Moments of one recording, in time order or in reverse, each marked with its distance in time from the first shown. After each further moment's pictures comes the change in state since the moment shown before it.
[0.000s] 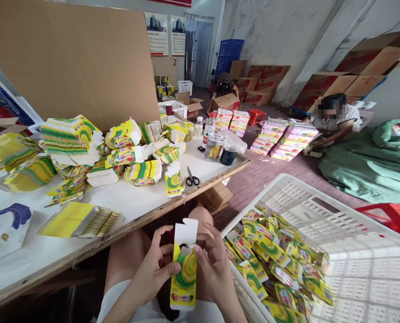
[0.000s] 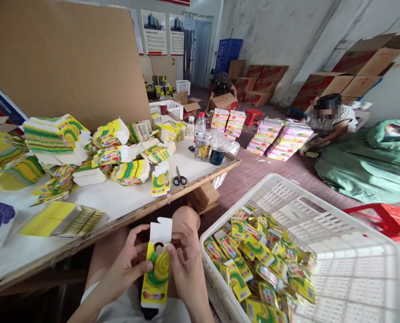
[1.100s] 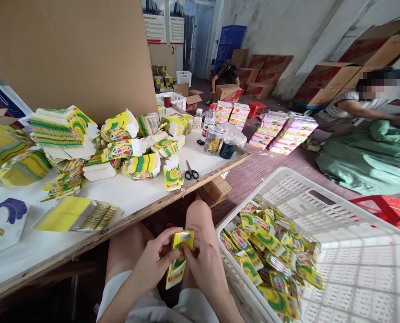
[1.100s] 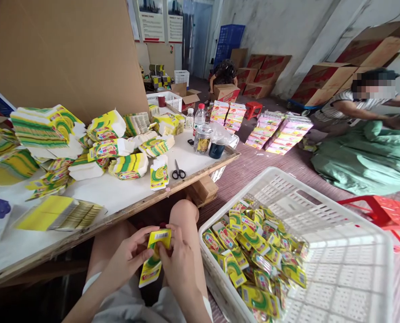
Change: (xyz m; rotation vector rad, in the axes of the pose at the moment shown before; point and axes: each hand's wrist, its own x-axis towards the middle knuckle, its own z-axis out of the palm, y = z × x) left_hand 0.002 0.000 -0.008 0.413 0.066 0.005; right_hand -0.002 0.000 0.014 -0.402 -0.066 0.120
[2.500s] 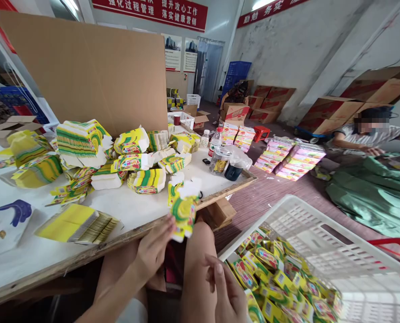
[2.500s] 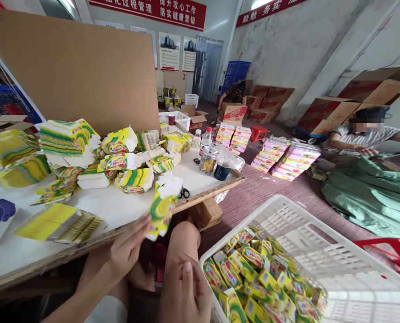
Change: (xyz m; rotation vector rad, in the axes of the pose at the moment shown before) left_hand 0.057 -0.019 -0.034 0.740 0.415 0.934; right_hand -0.005 0.020 -0.015 0.423 0.379 0.006
